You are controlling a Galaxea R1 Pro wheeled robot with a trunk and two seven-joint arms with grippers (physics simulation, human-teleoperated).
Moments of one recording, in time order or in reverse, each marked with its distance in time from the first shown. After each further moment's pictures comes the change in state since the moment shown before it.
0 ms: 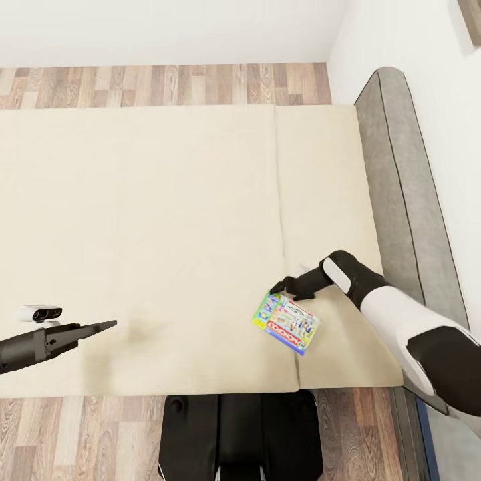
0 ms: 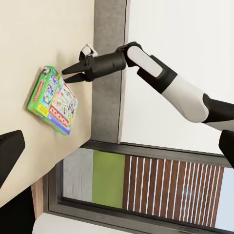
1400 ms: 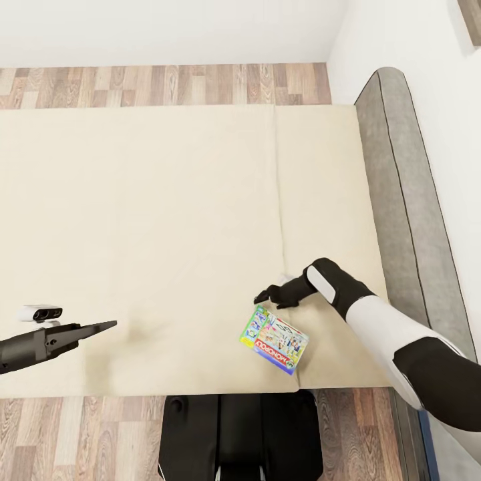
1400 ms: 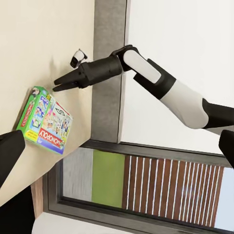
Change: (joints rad) left arm 0.000 0.001 -0.001 0.000 -0.001 0.003 0.000; right arm 0.055 0.066 0.012 -0.049 0.004 0.000 0.000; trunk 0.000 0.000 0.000
